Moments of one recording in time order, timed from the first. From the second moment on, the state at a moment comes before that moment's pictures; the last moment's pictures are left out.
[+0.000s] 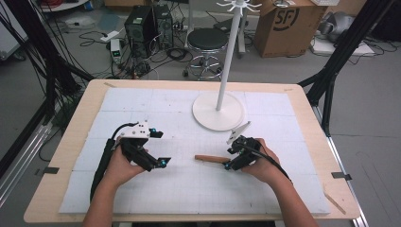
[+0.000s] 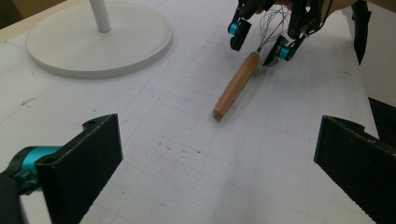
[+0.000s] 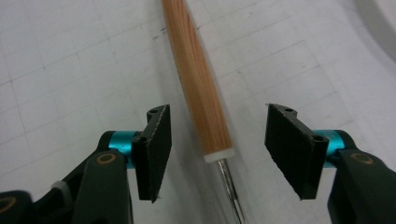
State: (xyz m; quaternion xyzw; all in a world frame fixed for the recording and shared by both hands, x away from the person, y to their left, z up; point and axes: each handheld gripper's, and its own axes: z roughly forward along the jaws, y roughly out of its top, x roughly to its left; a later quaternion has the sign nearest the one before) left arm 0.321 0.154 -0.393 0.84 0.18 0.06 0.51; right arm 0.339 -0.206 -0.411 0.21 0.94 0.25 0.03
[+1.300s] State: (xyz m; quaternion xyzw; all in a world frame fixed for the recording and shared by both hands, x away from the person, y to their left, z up) left arm 0.320 0.156 -0.393 0.84 0.18 0.06 0.51; right arm 0.348 -0.245 -0.326 0.23 0.88 0.42 0.07
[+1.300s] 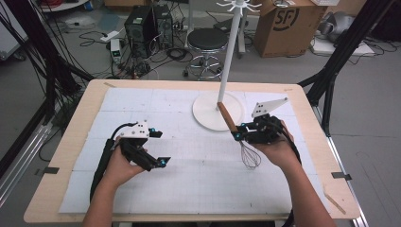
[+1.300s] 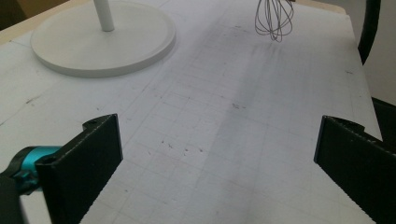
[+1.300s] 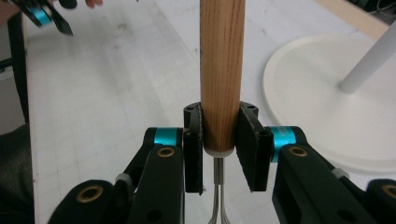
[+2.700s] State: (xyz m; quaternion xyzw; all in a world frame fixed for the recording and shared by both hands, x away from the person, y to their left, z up) left arm 0.323 0.161 -0.400 0.84 0.20 0.06 0.51; right arm 0.434 -0.234 -0.186 0.20 0.83 0.51 0.09
